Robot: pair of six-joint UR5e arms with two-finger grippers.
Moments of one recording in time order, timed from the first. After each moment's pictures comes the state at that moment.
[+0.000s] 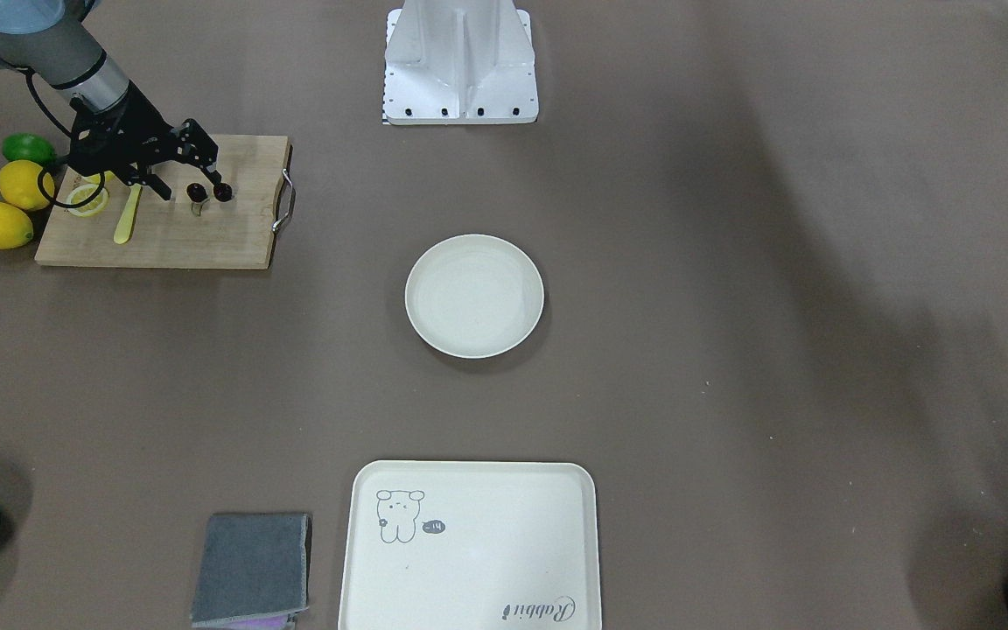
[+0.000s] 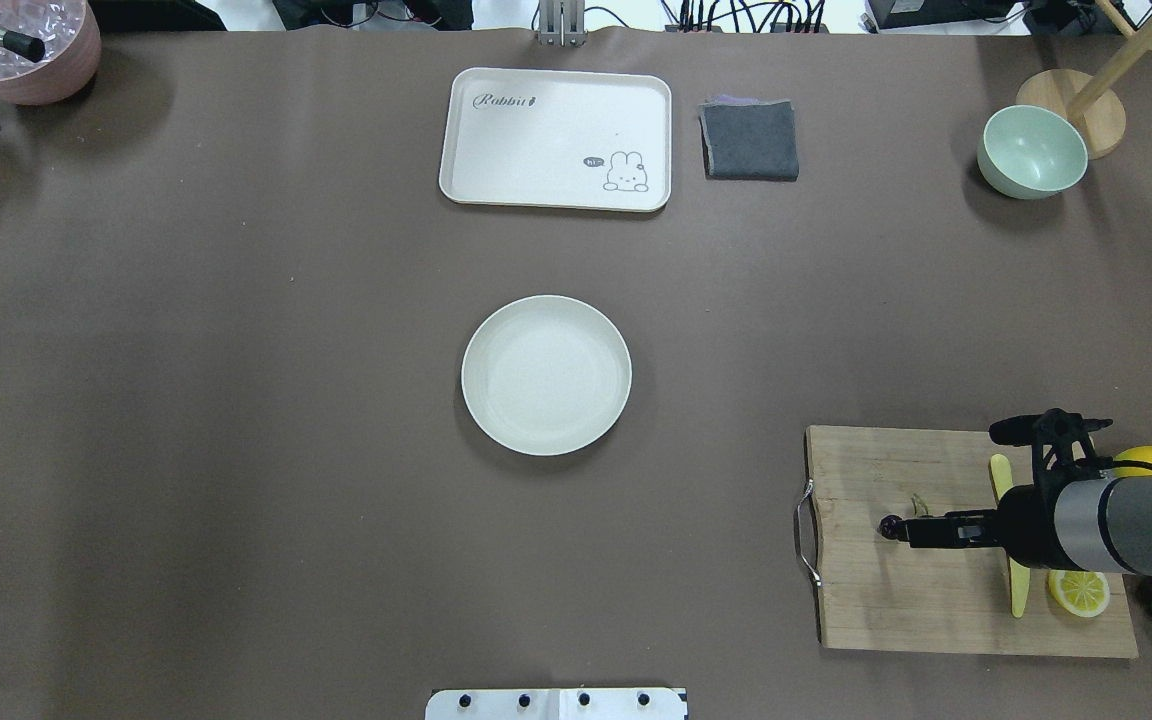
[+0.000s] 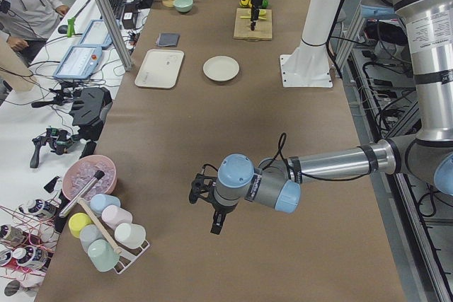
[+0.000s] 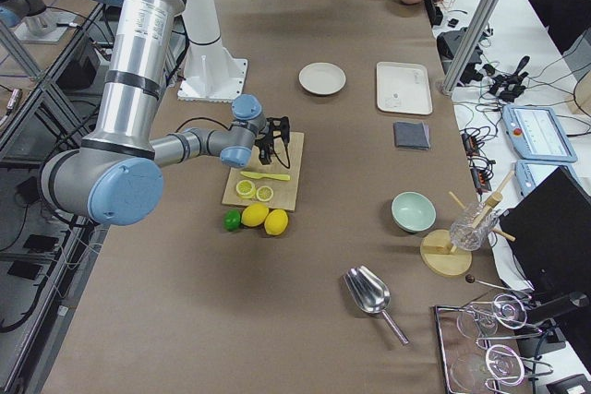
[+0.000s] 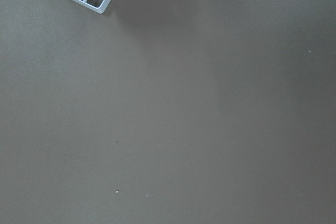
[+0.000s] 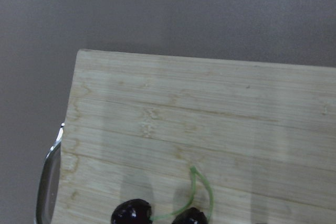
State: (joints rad) left arm -1.52 -1.30 -1.63 -2.09 -2.30 -0.04; right arm 0.41 -1.87 1.95 -0.63 1.79 1.26
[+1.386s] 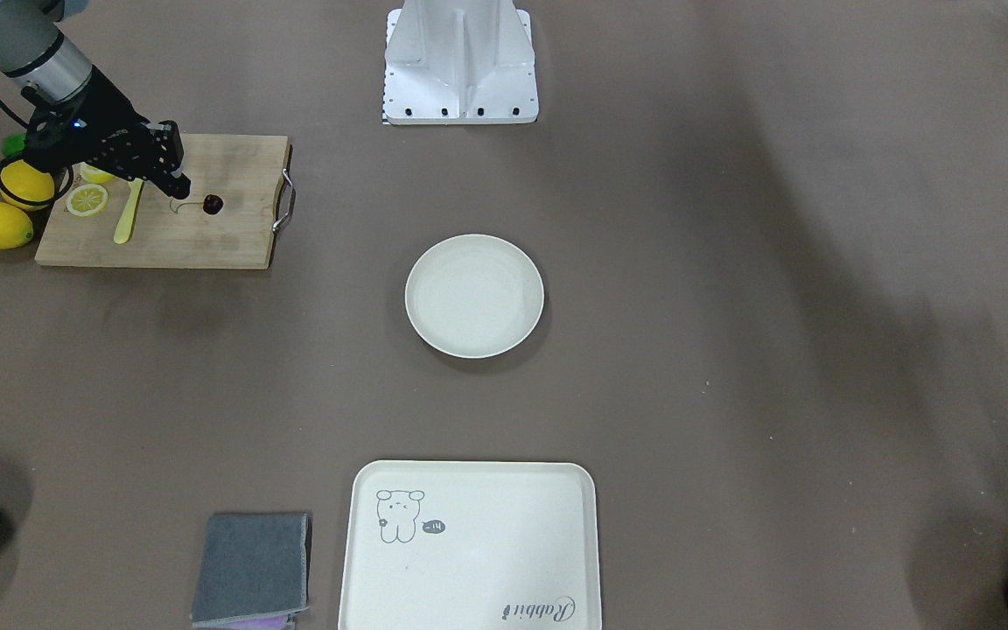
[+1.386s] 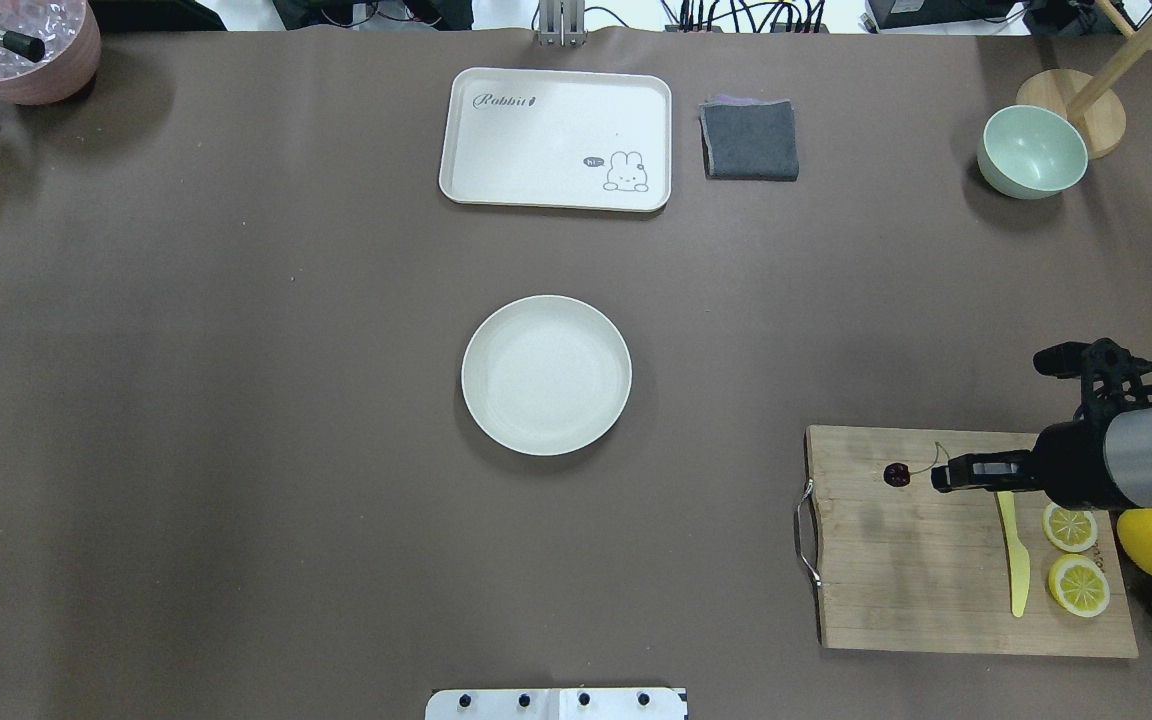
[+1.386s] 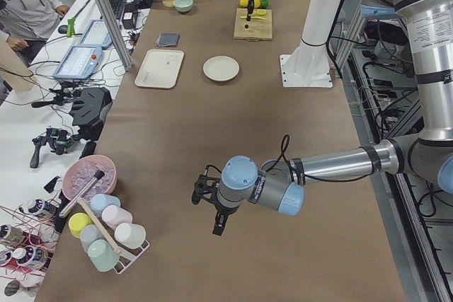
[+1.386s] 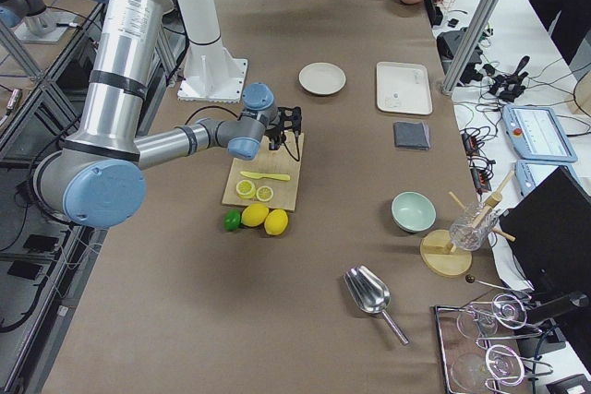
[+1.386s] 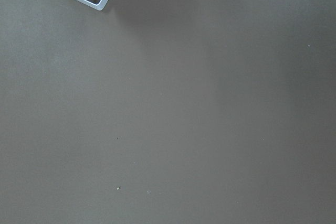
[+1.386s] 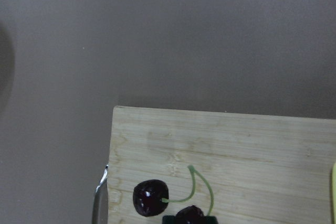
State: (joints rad) left arm -1.52 -1.29 -1.62 -2.12 -2.31 -0.04; right arm 0.63 -1.84 2.04 -0.72 2.02 1.26
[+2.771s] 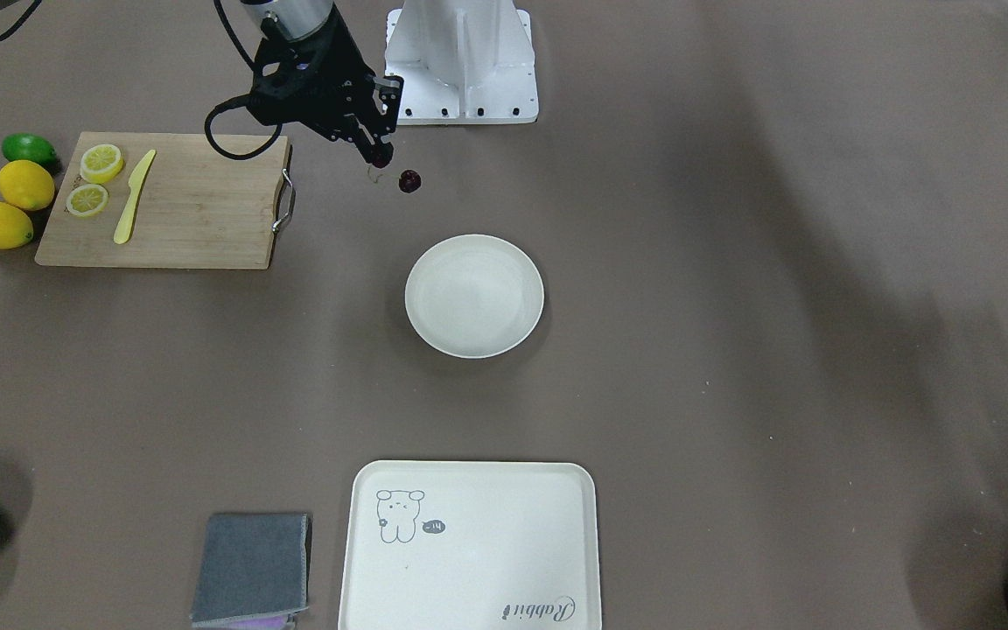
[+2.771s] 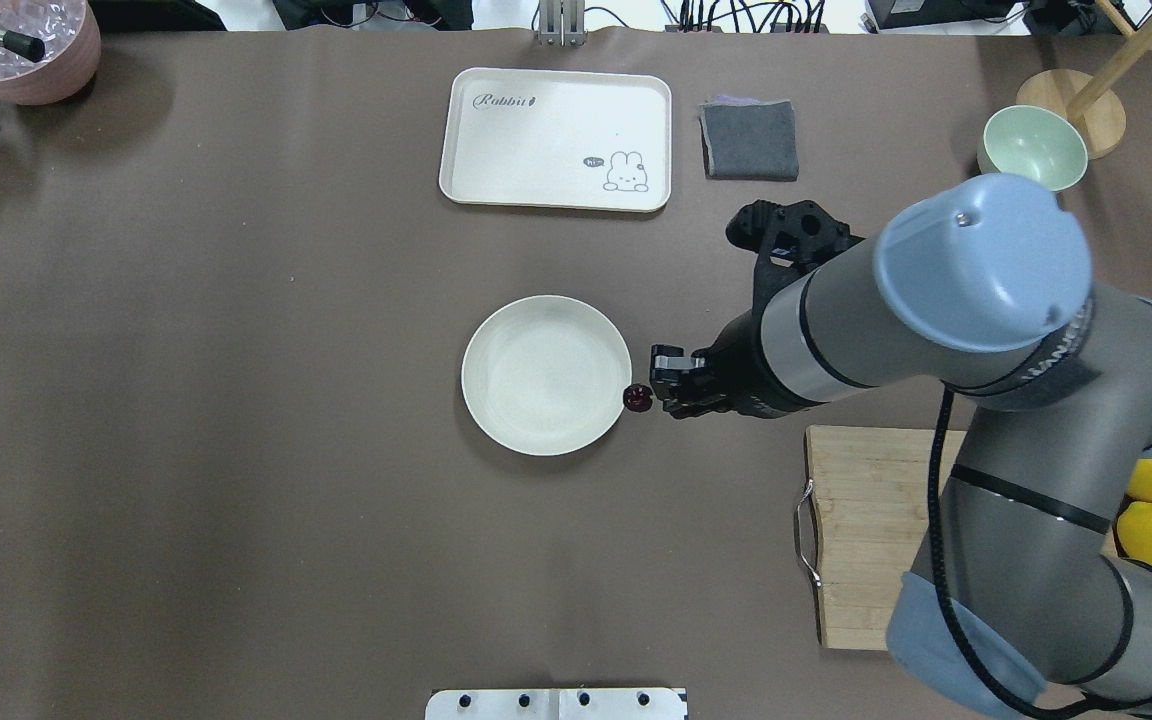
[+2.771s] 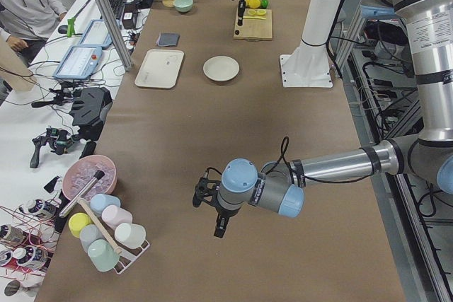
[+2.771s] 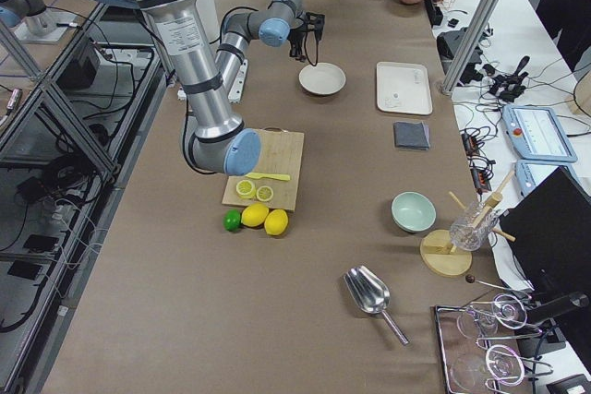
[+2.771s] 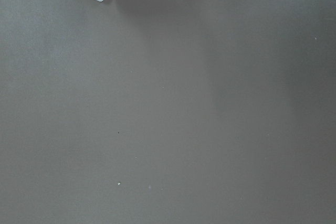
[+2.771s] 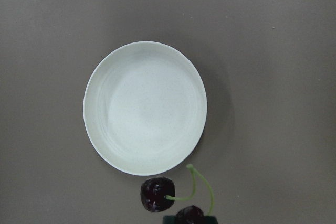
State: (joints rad) left arm -1.51 -1.29 -1.61 -2.12 -2.31 -0.04; right arm 0.52 -1.05 2.09 -1.59 1.90 1.40
